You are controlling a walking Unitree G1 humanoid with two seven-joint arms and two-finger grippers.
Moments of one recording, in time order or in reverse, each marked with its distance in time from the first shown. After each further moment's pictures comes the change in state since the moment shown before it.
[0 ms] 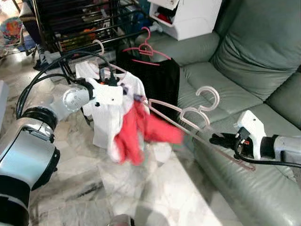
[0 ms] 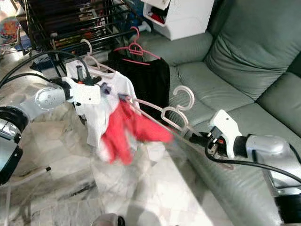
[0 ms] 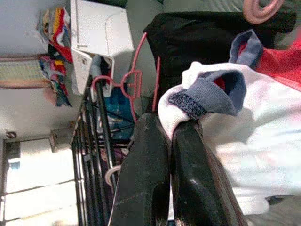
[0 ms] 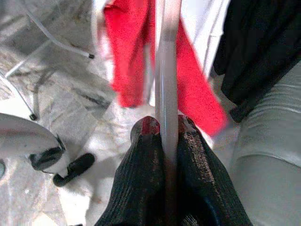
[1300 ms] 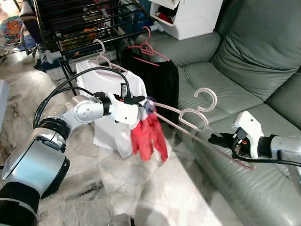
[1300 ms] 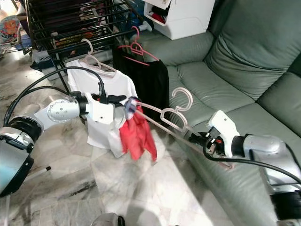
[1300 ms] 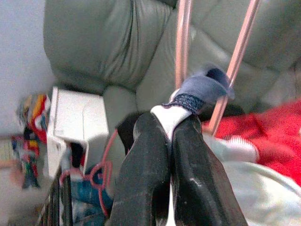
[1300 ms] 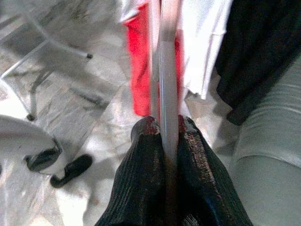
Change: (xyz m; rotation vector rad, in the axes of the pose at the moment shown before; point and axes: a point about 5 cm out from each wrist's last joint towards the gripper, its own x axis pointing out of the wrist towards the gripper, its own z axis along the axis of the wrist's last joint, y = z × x) left arm 0.008 -0.027 0.056 -0.019 -0.422 -0.094; right arm 0.012 -0.008 -0.006 0.027 -0.020 -0.045
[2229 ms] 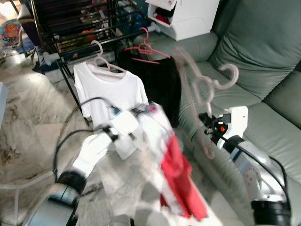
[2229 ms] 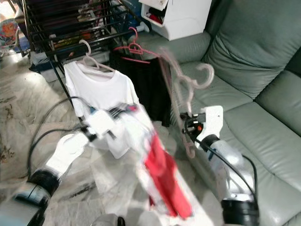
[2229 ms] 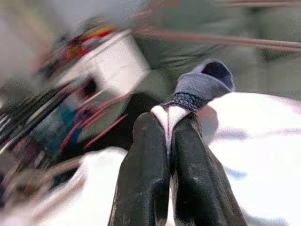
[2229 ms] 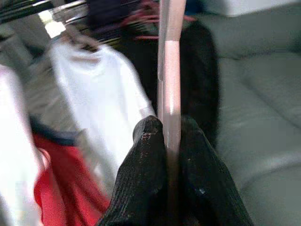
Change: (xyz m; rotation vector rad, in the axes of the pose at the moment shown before) left arm -0.003 -0.075 0.014 -0.758 0.077 0.605; right arm 0.053 0.030 0.004 0.441 -0.403 -0.492
